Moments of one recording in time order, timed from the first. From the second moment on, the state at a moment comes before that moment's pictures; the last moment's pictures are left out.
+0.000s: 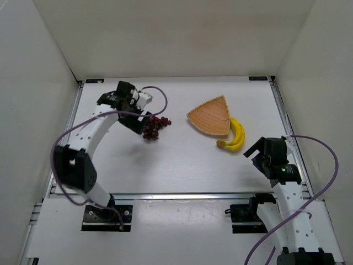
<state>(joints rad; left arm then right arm) -0.27 1.49 1.35 -0.96 0.04 0.32 0.05 0.63 0.60 -0.83 0.20 0.75</state>
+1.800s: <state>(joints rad) -0.78 2.48 2.43 -0.63 -0.16 0.36 0.05 0.97 0.71 -0.61 0.09 0.64</state>
